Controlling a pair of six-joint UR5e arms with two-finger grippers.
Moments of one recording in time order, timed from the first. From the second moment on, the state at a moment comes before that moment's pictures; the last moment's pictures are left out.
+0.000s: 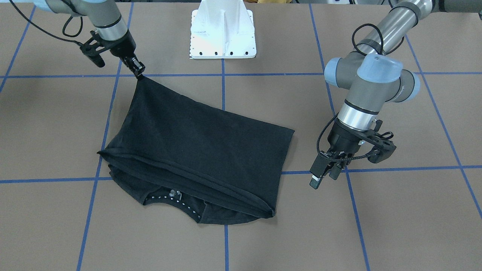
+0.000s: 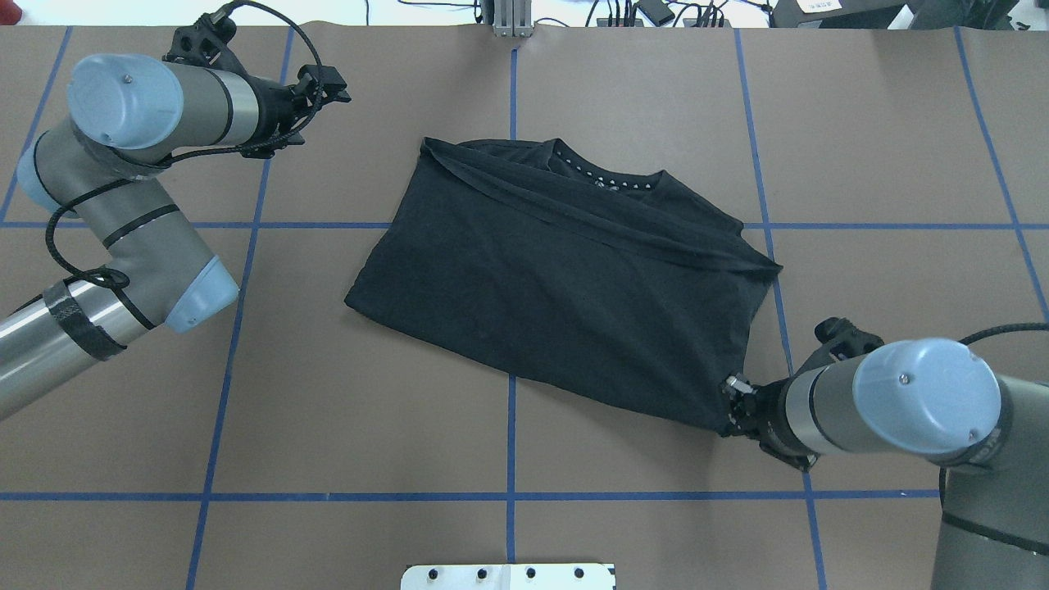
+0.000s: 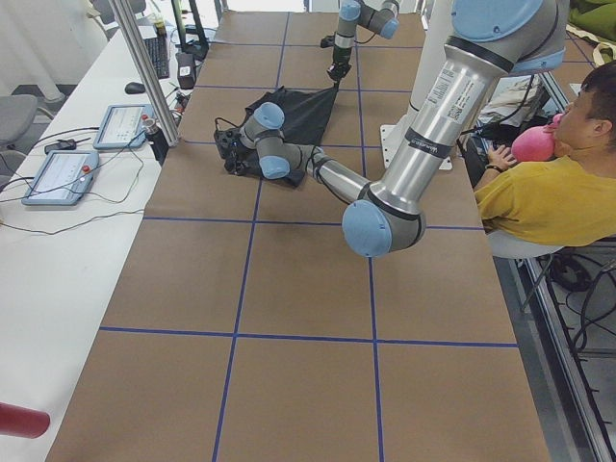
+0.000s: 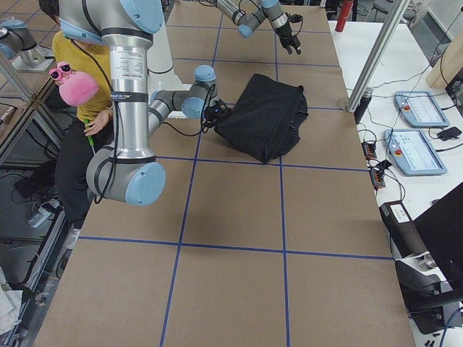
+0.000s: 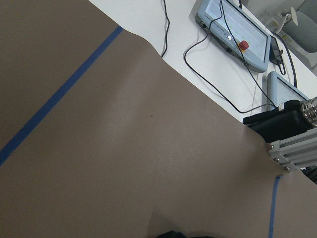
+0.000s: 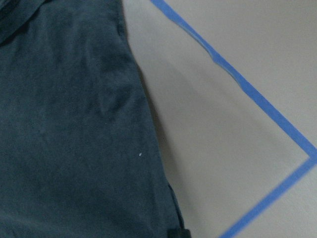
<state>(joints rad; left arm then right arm) -0.84 -2.08 -1.52 -2.29 -1.74 -1.67 0.30 -1.56 2.24 -1.43 1.79 2.14</state>
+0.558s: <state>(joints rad) -0.77 -2.03 -1.72 -2.18 -1.83 -1.71 0.06 -1.56 2.31 -1.51 1.79 2.16</state>
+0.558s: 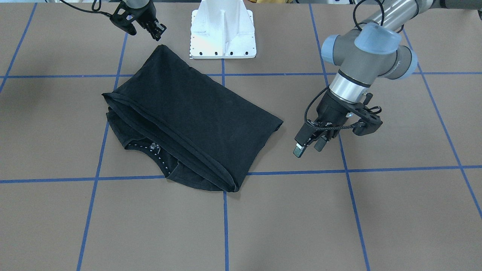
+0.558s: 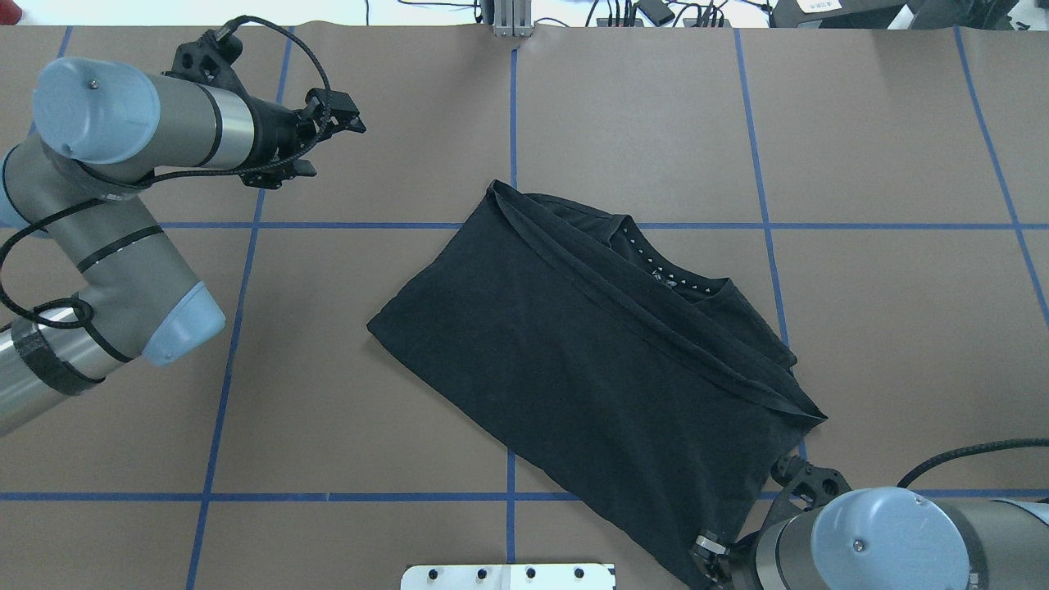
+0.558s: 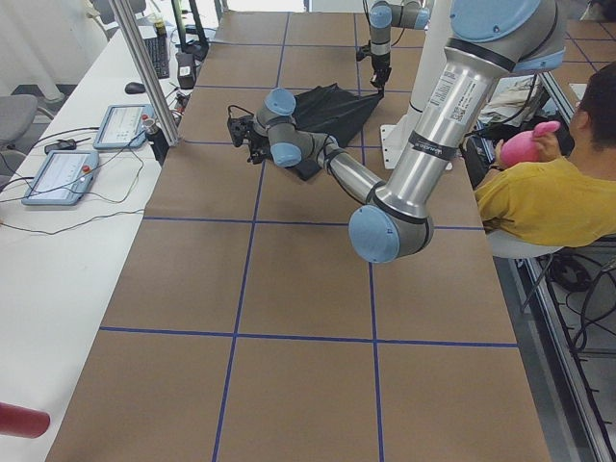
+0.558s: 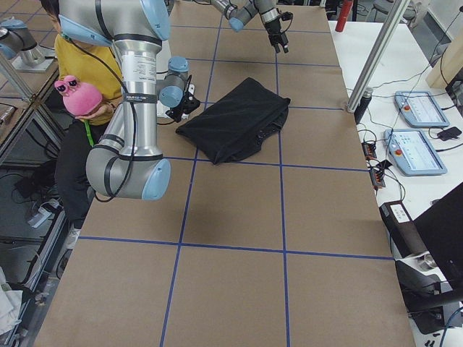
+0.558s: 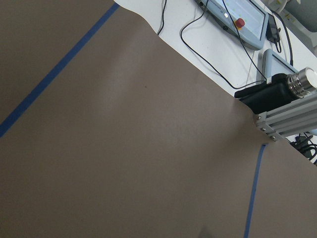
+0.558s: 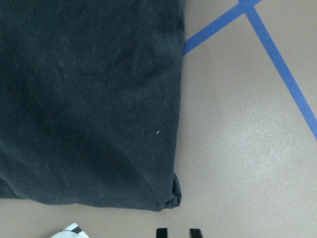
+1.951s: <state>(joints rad) -0.46 -1.95 -1.76 -1.96 -1.64 -1.78 0.35 -1.38 2.23 -1.51 1.80 2.14</state>
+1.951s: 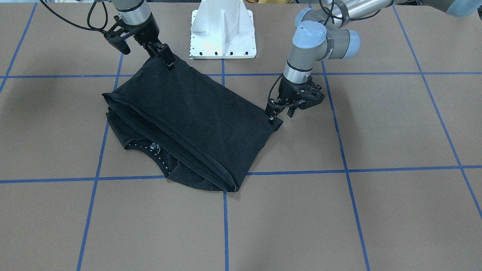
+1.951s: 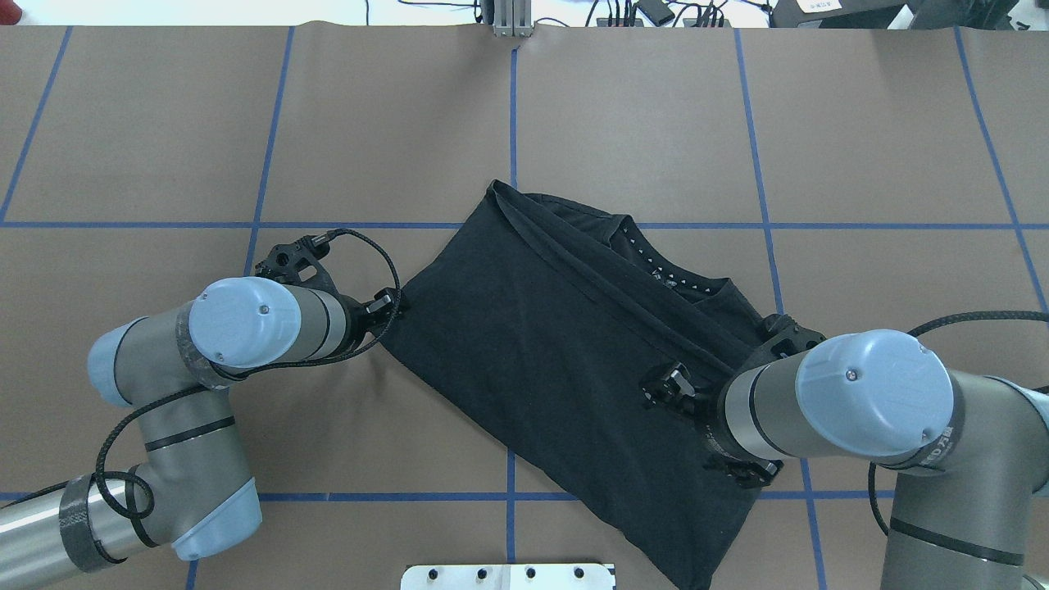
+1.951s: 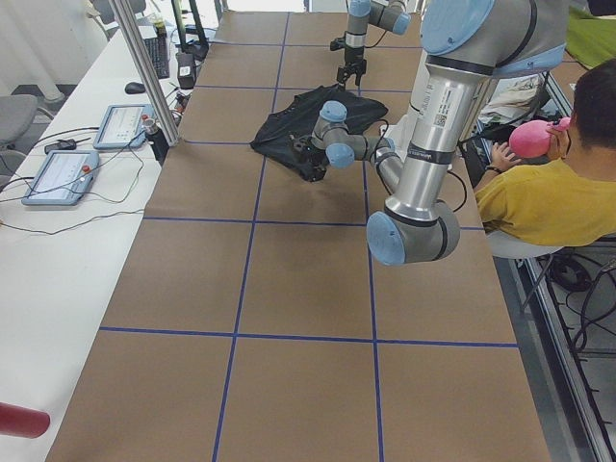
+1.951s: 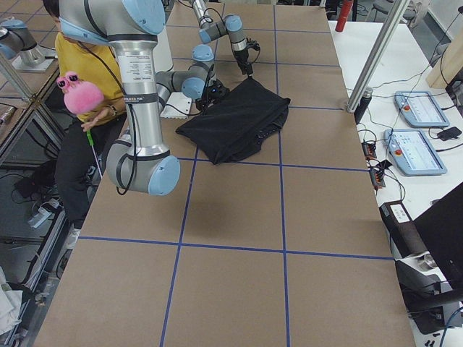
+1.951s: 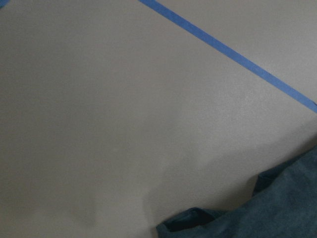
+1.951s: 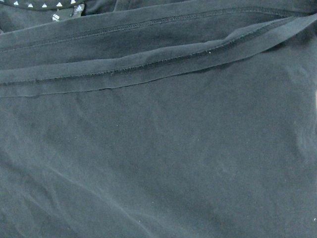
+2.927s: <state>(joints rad) -0.46 -1.97 -1.73 -1.96 -1.63 -1.78 0.35 -1.39 2.22 -1.51 1.80 2.14</state>
